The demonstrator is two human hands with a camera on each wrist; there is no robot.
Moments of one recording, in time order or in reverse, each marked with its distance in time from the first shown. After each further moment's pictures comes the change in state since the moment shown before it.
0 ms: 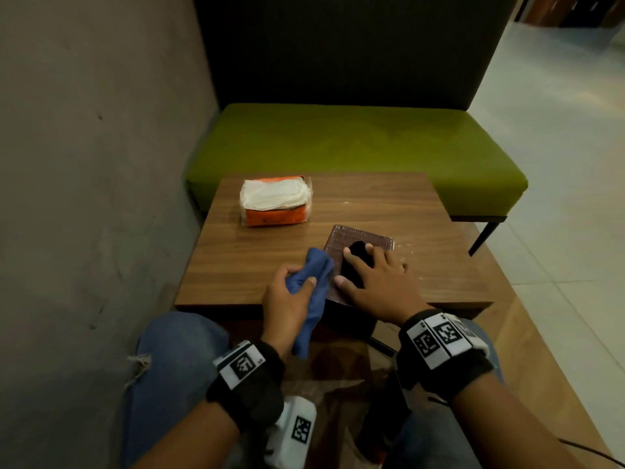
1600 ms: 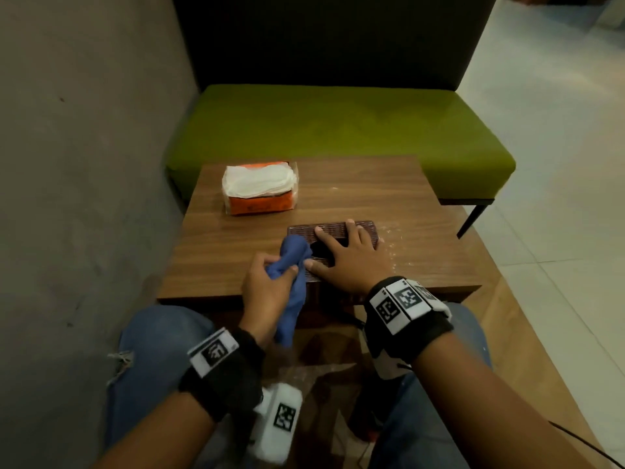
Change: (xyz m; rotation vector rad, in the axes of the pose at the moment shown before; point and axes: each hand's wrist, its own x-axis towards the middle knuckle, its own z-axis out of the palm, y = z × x) left_hand 0.007 0.010 -0.005 0.083 0.011 -0.112; right_hand 0.023 -0.018 -0.006 -0.027 -0.139 0.028
